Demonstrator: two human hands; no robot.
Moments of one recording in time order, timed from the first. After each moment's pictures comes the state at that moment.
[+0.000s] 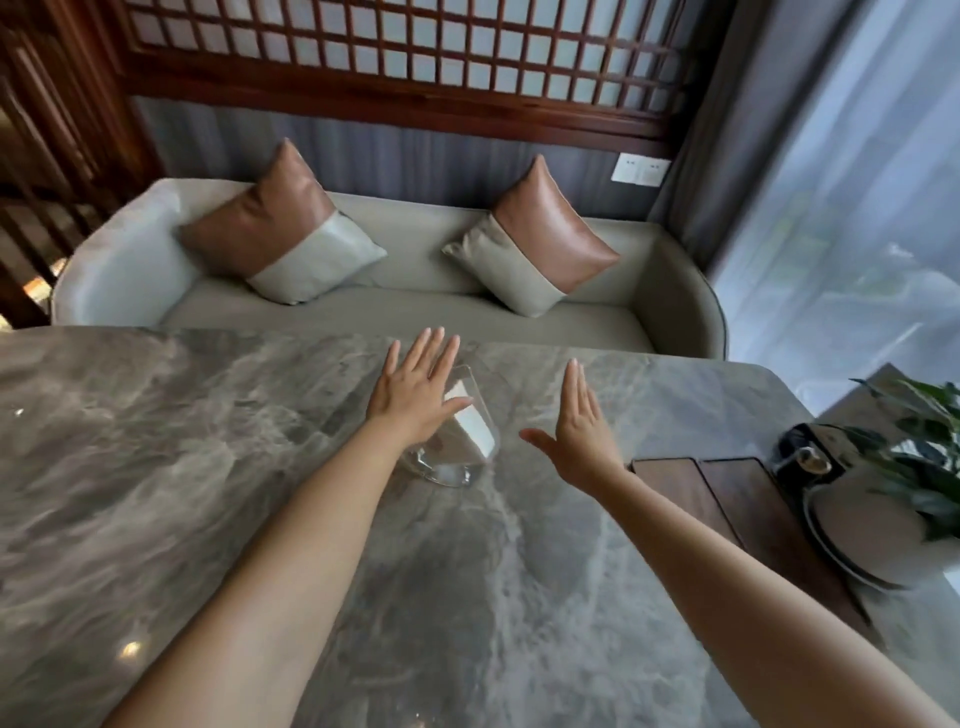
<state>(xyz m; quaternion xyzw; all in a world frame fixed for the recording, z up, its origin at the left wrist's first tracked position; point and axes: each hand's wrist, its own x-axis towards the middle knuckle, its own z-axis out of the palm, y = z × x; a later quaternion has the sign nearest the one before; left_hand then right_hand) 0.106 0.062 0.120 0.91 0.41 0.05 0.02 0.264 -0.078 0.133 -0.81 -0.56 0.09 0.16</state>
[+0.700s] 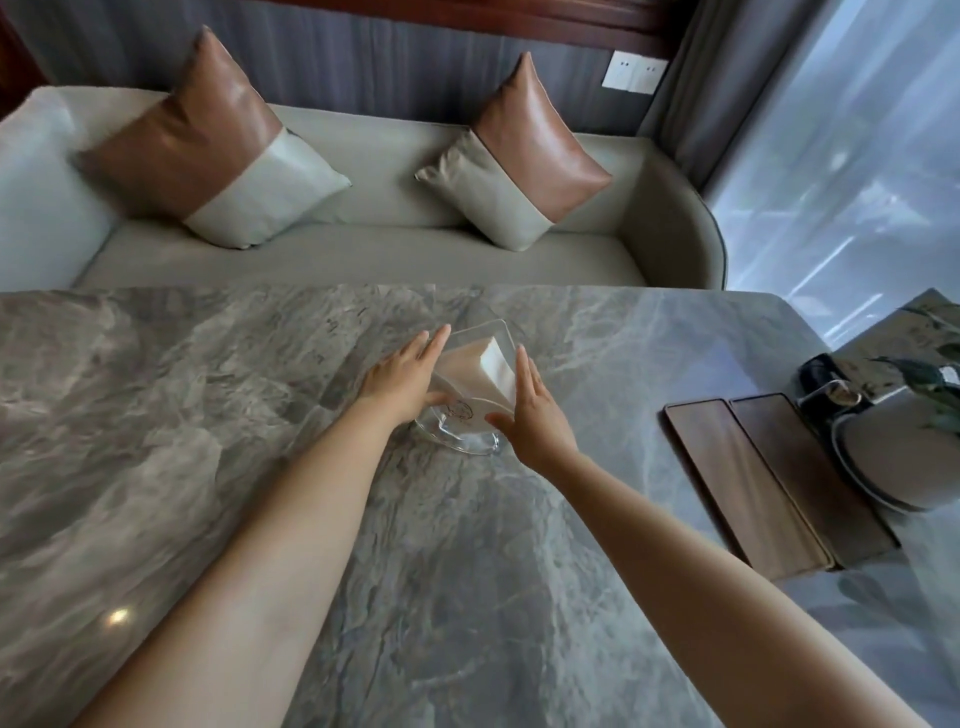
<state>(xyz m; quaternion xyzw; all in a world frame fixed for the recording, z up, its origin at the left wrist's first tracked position) 0.083 0.121 0.053 0.91 0.38 -0.03 0.19 0.200 -0.011 0.063 -0.83 -0.49 0.19 0.17</state>
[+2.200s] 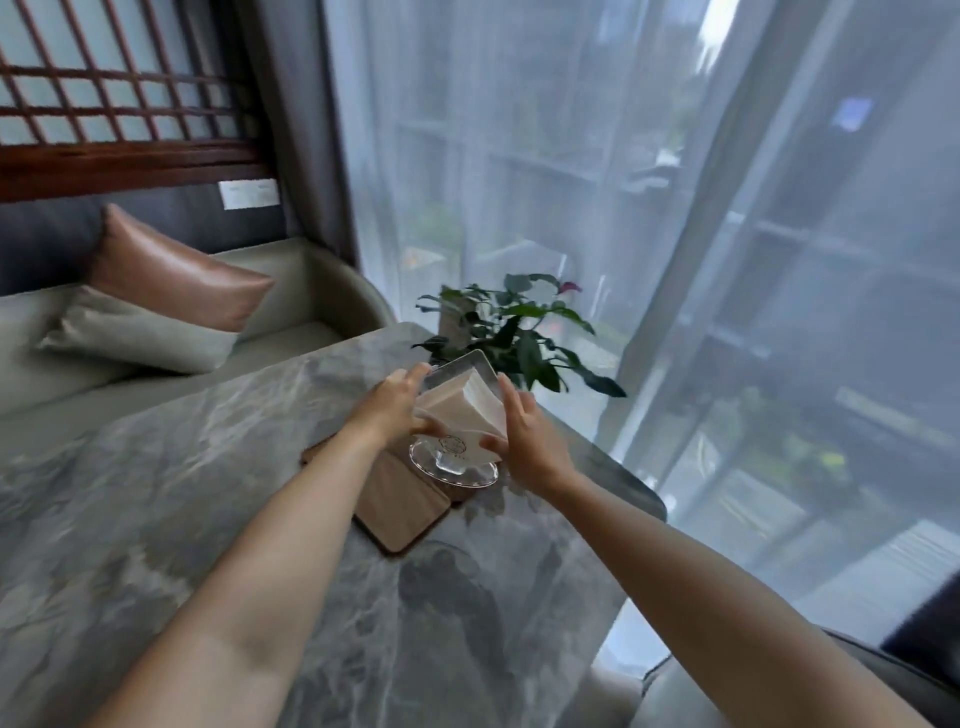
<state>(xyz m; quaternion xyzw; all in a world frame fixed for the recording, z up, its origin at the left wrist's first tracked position) 0.374 -0.220 0.178 0.96 0.12 0.04 0.24 0.410 -0.403 0.168 -0.93 -0.29 0.00 0.22</state>
